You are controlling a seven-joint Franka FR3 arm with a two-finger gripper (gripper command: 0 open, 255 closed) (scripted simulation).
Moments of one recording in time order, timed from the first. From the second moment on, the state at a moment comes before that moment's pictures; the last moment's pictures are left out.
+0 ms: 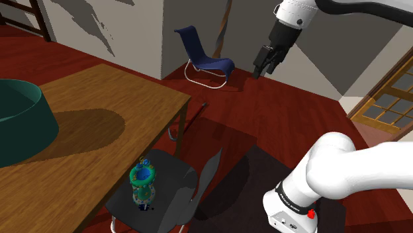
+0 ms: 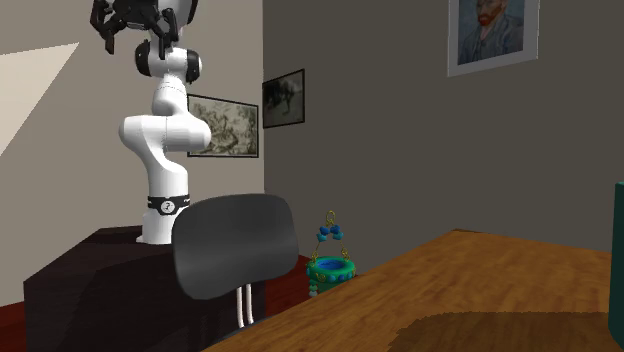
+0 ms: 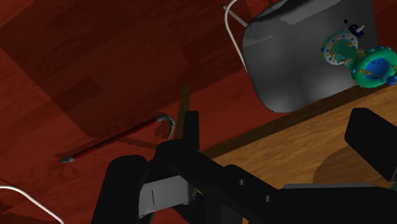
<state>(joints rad) -0.01 -0.81 -0.04 -2.31 -0.06 1.58 0.07</state>
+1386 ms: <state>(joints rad) 0.08 -0.68 0.30 -2.69 0.17 2.25 0.48</state>
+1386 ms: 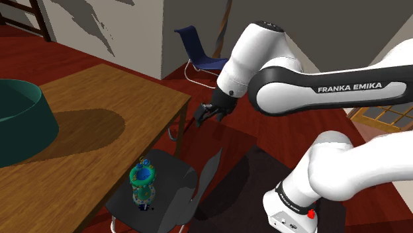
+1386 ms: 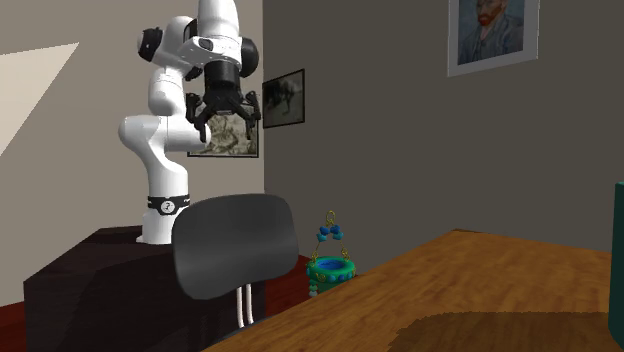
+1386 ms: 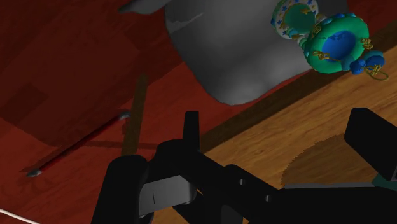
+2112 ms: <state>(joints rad) -0.04 -0.27 0.61 -2.63 0.06 2.68 0.85</state>
